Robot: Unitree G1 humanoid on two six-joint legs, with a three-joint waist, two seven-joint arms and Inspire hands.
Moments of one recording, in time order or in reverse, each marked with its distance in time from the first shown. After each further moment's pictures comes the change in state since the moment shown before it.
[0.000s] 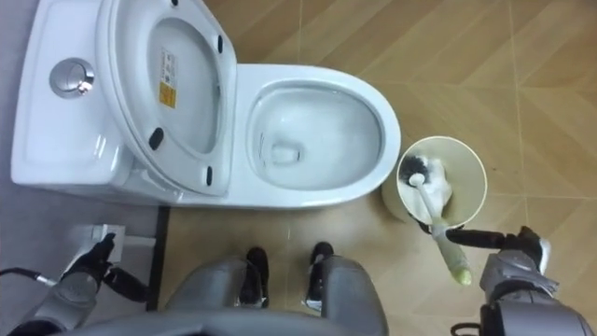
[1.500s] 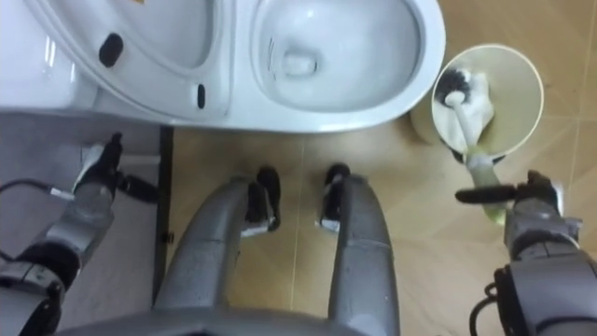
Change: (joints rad) left arm -0.248 0.042 -0.192 -0.050 -0.275 -0.021 0.124; right arm -0.164 -0.105 0.200 0.031 -0.038 0.044 0.086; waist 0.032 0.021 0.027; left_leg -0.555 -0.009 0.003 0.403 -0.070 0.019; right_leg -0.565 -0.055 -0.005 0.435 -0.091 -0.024
